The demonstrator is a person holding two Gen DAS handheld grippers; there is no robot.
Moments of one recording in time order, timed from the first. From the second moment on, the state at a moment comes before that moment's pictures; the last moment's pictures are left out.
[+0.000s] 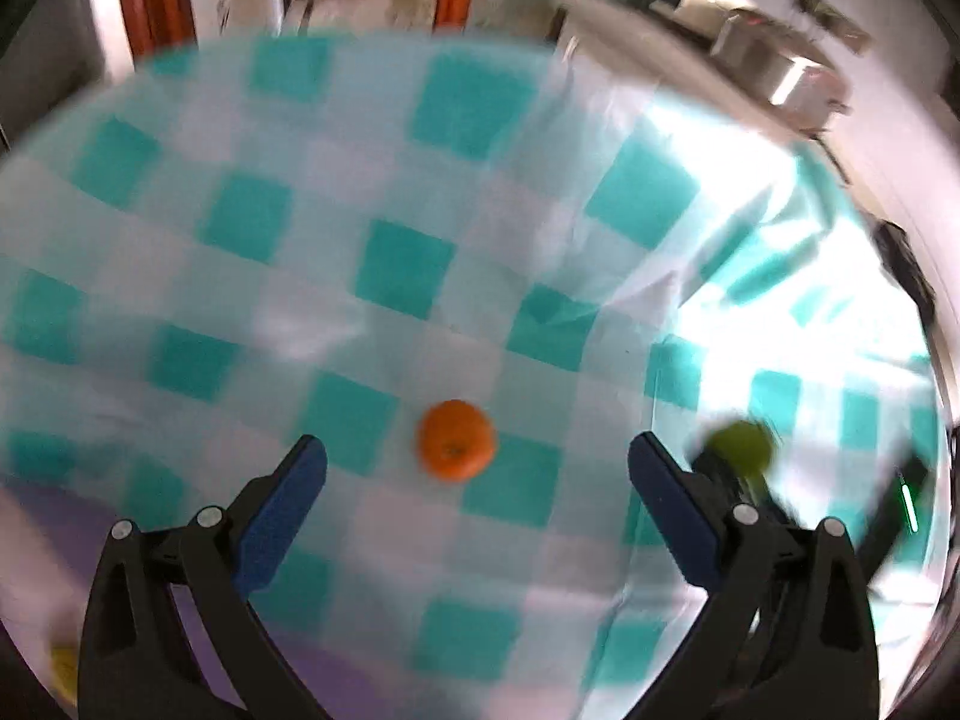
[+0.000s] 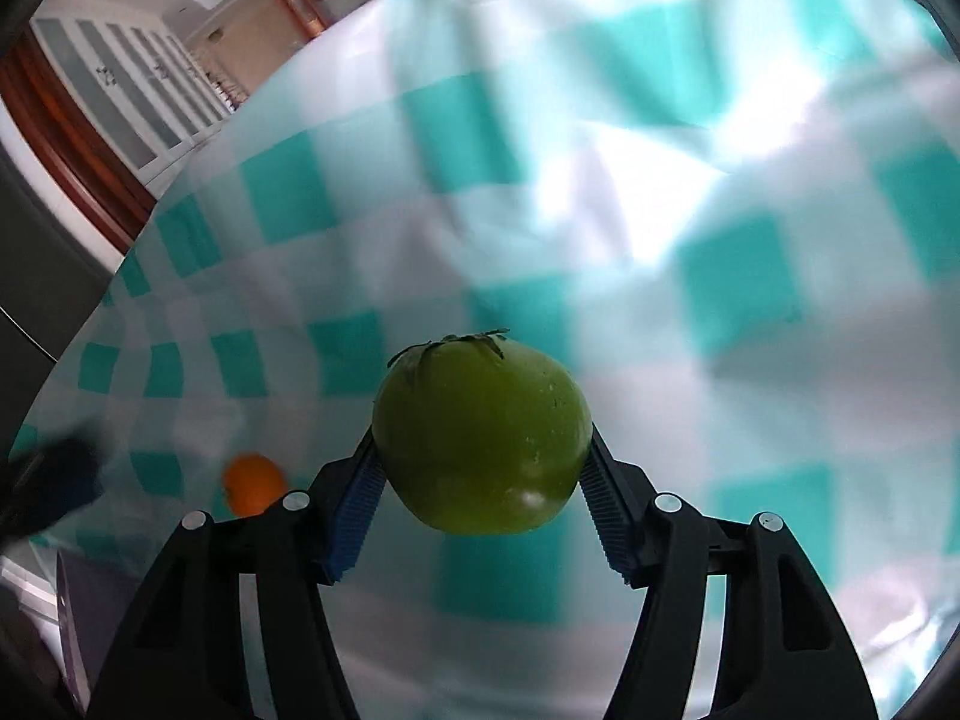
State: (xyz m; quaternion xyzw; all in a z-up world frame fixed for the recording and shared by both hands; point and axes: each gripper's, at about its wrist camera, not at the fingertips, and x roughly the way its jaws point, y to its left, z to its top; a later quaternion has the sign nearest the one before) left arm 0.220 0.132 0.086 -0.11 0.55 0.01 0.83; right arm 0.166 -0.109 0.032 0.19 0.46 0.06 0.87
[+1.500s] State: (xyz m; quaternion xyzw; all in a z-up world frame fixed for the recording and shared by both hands) left arm 0.188 0.093 0.019 -0.01 0.52 0.00 0.86; right arm 0.083 -0.139 0.009 0.12 0.45 0.09 0.88
